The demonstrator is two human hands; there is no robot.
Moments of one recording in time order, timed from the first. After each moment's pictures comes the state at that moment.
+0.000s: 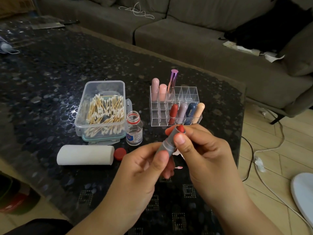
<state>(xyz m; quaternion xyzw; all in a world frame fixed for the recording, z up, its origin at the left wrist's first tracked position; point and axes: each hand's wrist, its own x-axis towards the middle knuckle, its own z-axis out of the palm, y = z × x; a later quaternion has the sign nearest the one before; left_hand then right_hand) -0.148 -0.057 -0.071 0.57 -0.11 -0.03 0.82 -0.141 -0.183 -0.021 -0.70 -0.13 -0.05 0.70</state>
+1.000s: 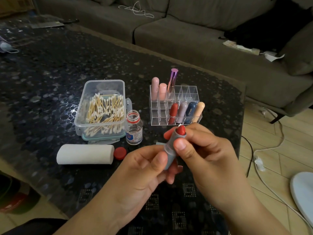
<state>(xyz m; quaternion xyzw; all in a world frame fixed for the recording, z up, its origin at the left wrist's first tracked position) -0.146 -0.050 -0.066 0.43 -0.13 -0.18 0.87 -0.143 -0.190 -0.018 -0.67 -0.17 0.01 0.72</state>
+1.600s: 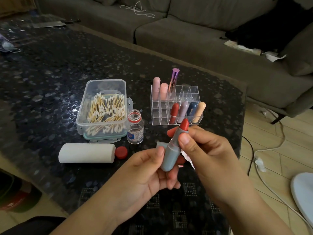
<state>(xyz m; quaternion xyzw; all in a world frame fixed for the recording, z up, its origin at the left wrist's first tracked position) -0.144 -0.046 -0.066 0.42 -0.09 -0.26 0.87 -0.140 -0.193 -0.019 -0.67 -0.12 0.05 0.73</state>
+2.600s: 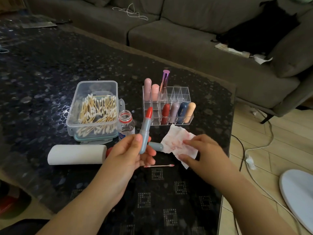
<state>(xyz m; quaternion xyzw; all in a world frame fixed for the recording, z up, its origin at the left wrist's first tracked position) -0.129 -0.051 -0.068 0.60 0.07 -0.08 0.80 -0.109 -0.250 -0.064 -0.98 -0.02 0.06 0.18</state>
